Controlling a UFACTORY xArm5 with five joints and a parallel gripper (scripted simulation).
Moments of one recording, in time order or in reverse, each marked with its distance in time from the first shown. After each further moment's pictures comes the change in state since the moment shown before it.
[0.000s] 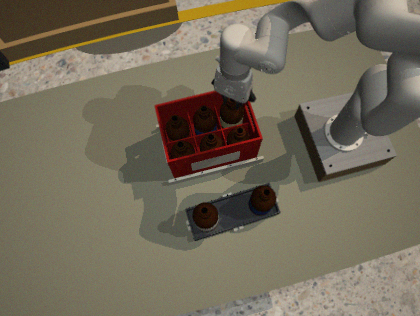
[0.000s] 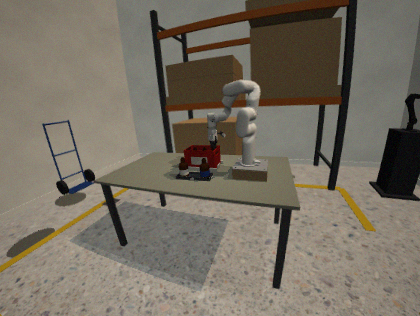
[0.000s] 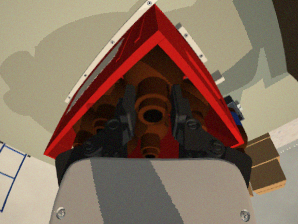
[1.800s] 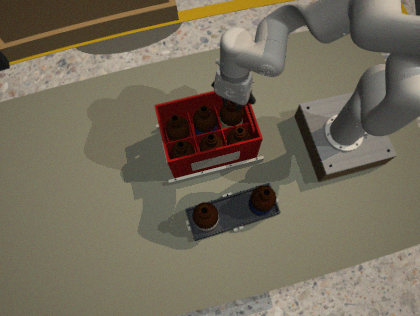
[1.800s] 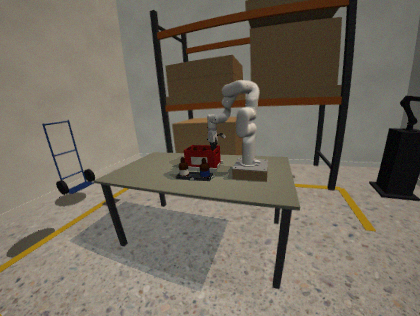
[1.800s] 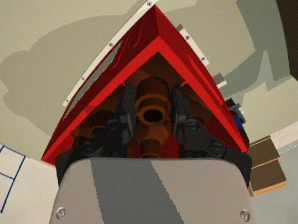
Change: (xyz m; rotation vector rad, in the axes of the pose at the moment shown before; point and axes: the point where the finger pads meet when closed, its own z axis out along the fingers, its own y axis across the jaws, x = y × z) arm 0.000 0.000 0.012 0.000 0.000 0.000
